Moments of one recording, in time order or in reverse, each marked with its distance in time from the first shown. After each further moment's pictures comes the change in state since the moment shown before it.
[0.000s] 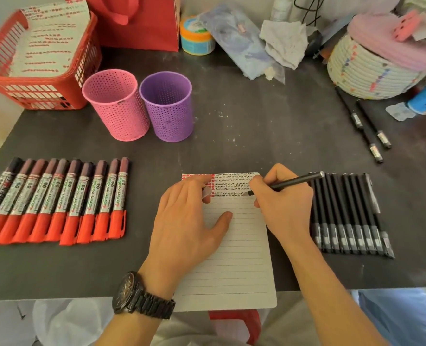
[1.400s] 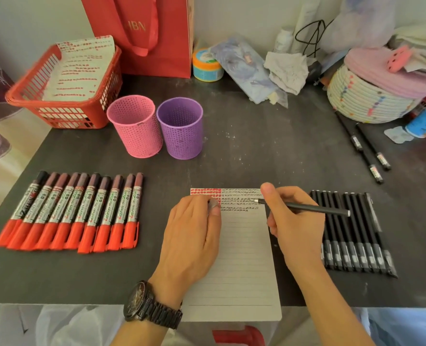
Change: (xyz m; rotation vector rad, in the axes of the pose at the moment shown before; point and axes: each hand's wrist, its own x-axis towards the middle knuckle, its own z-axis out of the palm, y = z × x) left_hand -0.004 0.007 -0.009 -0.184 0.069 0.010; right_hand -0.019 -0.027 -0.017 0.397 -0.021 0.082
